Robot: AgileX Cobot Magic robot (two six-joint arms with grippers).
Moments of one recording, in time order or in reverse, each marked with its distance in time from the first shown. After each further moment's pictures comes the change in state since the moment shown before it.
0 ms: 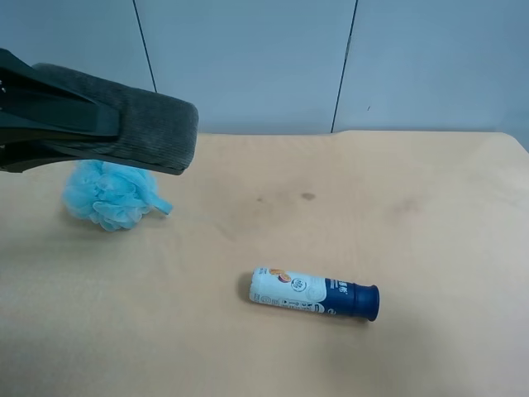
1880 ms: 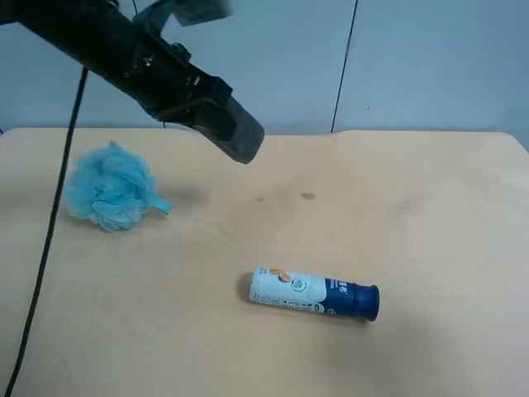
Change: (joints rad) left arm -0.476 0.626 -0.580 0.691 -0.473 -0.248; right arm -0.048 0.000 0.000 0.004 0.000 0.000
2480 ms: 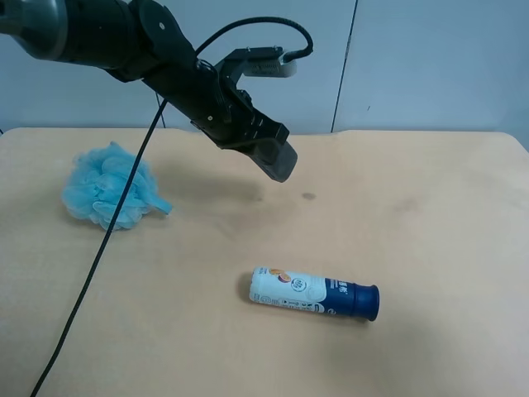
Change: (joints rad) left arm -0.062 0.300 -0.143 0.031 -0.186 -0.008; right arm 0.000 0.000 0.000 0.000 0.000 0.000
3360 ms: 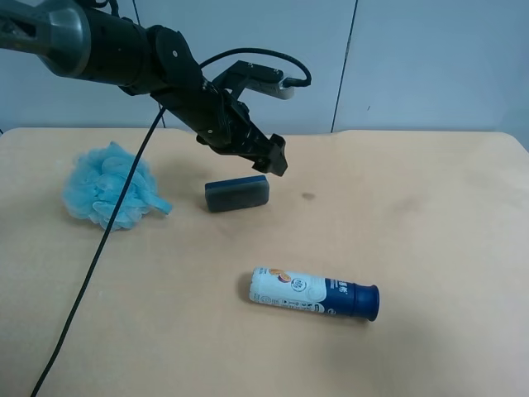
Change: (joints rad) left arm 0.000 0.040 -0.001 0.142 -0.072 -0.004; right arm 0.000 0.000 0.000 0.000 0.000 0.000
